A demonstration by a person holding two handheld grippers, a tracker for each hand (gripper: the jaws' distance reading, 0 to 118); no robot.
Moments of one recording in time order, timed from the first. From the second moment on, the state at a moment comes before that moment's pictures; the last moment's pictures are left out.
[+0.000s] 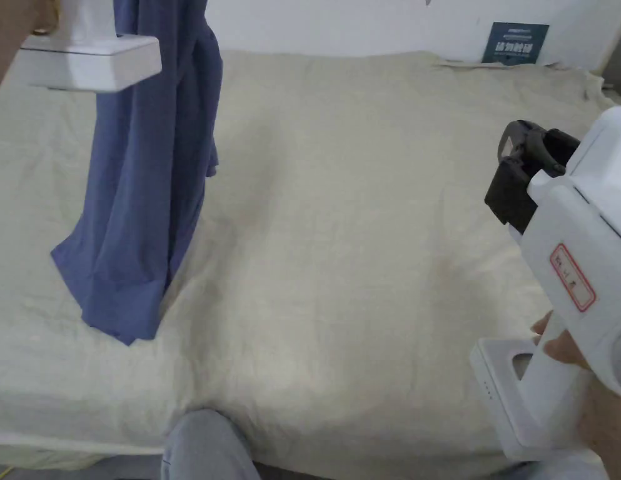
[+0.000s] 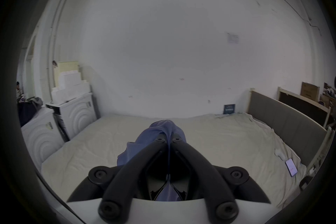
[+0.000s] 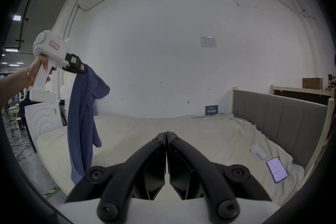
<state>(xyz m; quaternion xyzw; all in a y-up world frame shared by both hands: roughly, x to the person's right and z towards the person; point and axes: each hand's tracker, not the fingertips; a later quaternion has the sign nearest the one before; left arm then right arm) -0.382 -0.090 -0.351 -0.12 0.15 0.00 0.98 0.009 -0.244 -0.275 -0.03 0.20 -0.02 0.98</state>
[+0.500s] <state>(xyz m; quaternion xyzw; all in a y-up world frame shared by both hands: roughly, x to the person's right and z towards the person) -0.133 -0.257 -0.452 -0.24 -0.12 0.01 0.96 0.116 -0.262 -0.276 -0.06 0.04 0.00 1.00</state>
